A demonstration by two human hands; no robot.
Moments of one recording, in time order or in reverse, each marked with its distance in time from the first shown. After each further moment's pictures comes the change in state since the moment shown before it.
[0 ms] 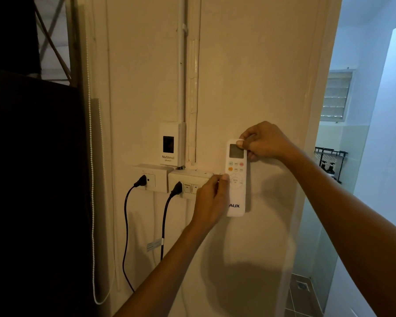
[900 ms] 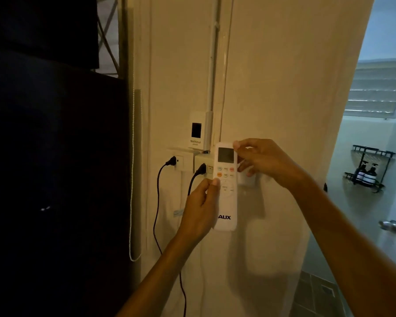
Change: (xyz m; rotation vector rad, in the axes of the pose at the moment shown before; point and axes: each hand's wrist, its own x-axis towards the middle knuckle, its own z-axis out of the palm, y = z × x) left_hand -0.101 0.040 -0.047 0.012 0.089 -0.068; right_hand -0.096 -0.031 0.036 0.429 -0.218 -0.069
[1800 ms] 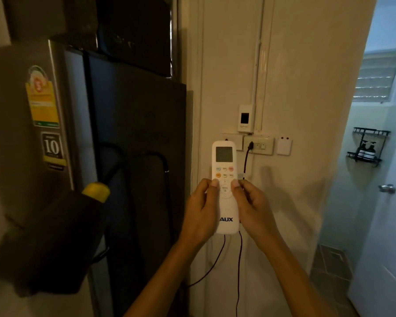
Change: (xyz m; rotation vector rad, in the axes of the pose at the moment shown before) left_hand -0.214 0.096 -0.215 0.024 0.016 0.074; right_hand -0.247 -0.129 0.261 0.284 0.248 -0.090
